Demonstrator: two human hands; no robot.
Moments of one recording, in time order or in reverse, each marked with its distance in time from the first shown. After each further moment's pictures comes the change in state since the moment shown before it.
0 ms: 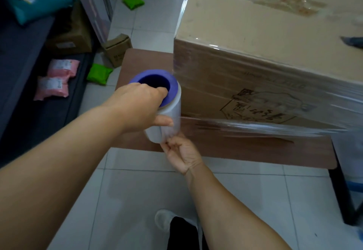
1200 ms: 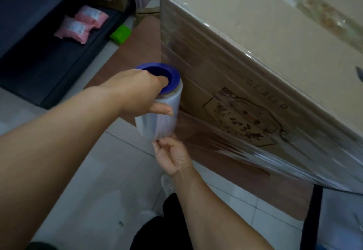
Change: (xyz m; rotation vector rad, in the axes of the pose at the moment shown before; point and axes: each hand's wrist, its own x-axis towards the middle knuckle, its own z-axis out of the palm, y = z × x) left_hand 0.019 0.076 0.025 -0.143 -0.023 -0.260; right_hand -0.011 -0.058 -0.084 -0.082 0.017 0.250
